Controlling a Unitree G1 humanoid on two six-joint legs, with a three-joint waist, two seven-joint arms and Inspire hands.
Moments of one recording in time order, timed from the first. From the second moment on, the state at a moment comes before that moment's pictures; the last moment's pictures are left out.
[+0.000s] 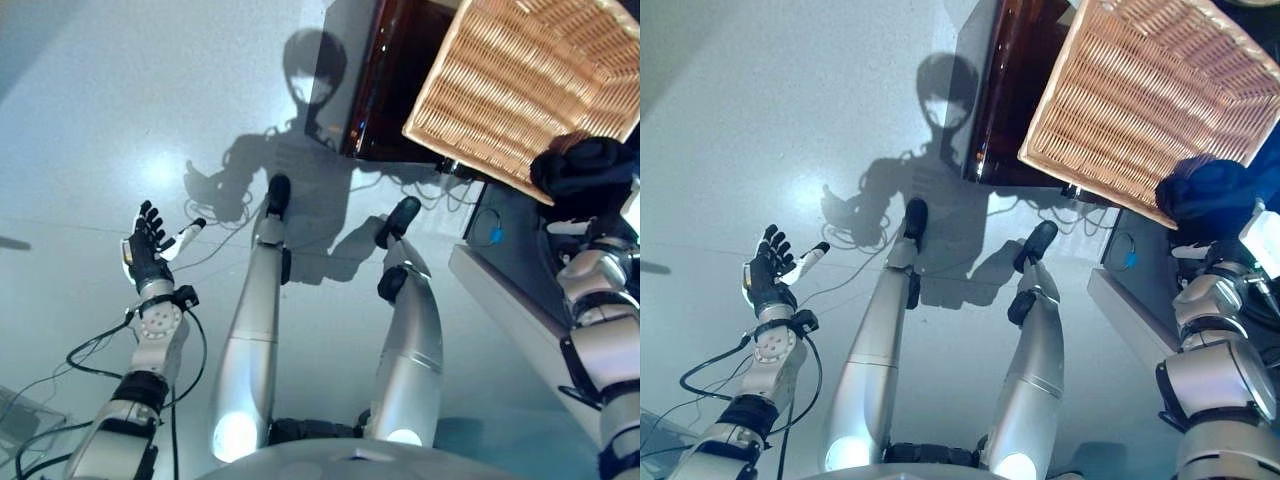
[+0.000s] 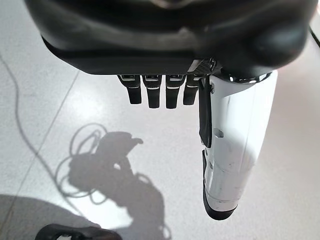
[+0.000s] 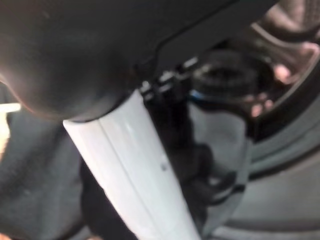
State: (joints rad) left arm -0.20 0.41 -0.14 0.62 -0.47 -0.40 0.46; right arm -0.76 -0.80 0.35 1.44 -0.06 -0.04 -0.65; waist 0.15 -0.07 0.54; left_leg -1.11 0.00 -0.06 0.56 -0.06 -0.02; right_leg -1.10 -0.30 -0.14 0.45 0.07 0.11
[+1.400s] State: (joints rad) left arm -0.17 0.42 -0.06 0.81 -0.42 -0.35 0.38; right arm -0.62 -0.40 0.10 1.24 0.41 -0.20 -0.40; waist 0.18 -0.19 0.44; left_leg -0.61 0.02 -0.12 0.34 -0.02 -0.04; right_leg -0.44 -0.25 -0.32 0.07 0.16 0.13
